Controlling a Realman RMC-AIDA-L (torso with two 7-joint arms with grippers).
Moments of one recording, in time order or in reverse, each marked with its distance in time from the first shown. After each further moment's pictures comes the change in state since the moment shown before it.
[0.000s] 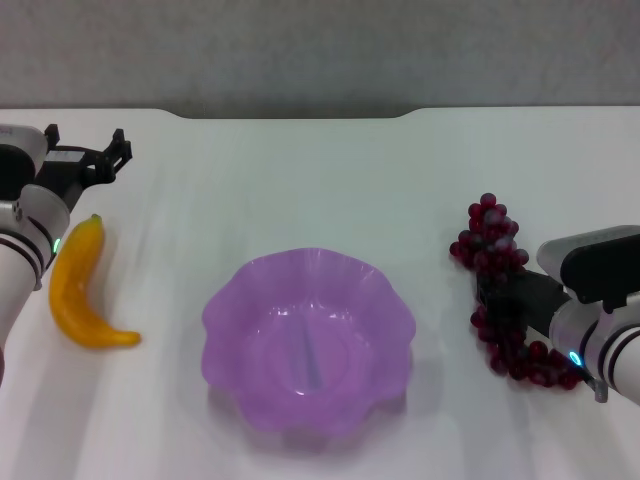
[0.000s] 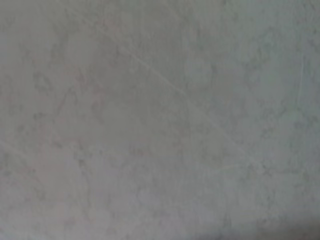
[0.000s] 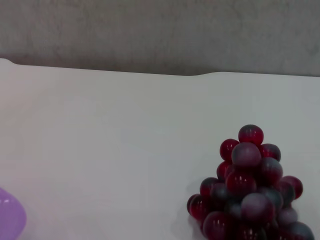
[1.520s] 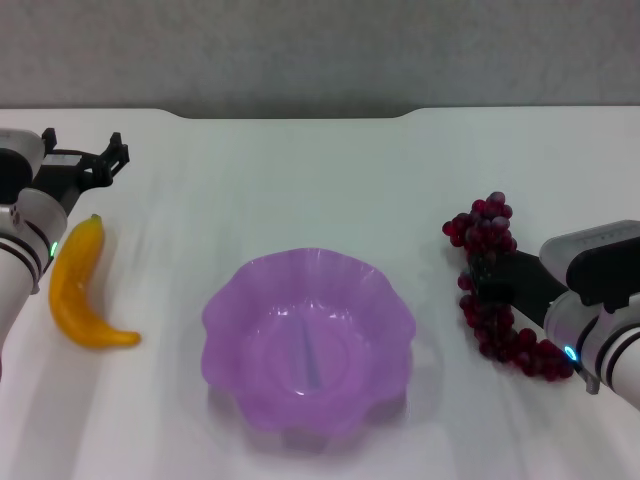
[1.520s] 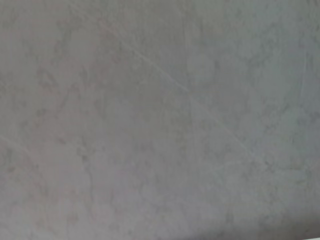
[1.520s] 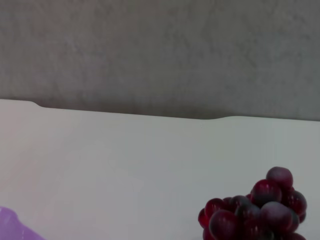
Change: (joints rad) left arm 0.007 0.000 0.000 0.000 0.000 0.000 0.000; right arm -0.029 0.000 -0.029 -0.025 -0.004 -0.141 -0.008
